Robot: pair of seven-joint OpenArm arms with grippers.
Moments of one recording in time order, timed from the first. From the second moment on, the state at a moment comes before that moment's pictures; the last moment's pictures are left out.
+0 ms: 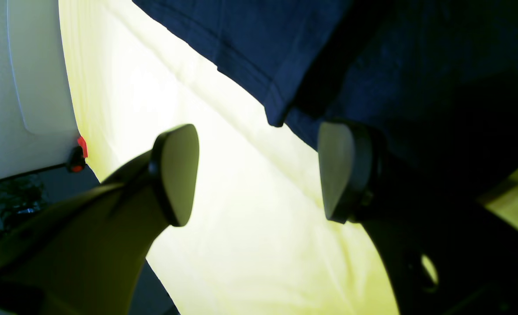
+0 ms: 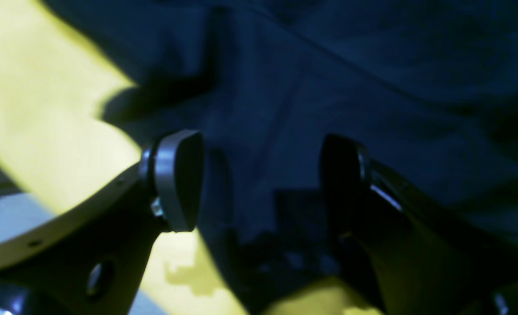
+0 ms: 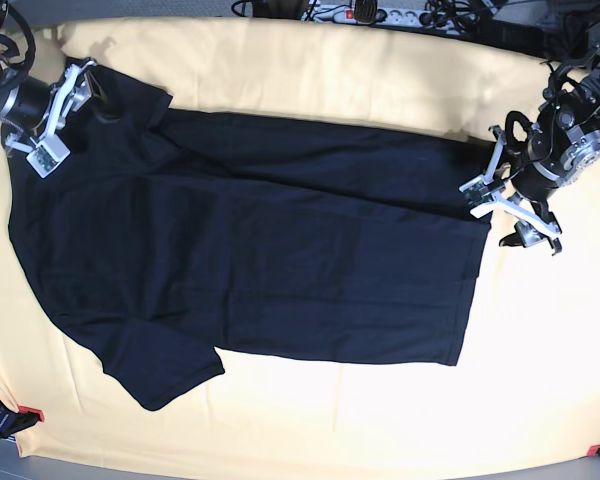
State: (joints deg) left arm 3.2 -62.9 28.8 116.4 -1.9 -12.5 37.2; right arm -32.9 36.8 22.5 111.8 48.5 40.9 -54.8
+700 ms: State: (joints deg) left arm 3.2 -62.9 28.8 116.4 -1.9 -12.5 35.9; right arm -37.8 35.4 11.1 110.2 24.7 40.5 -41.7
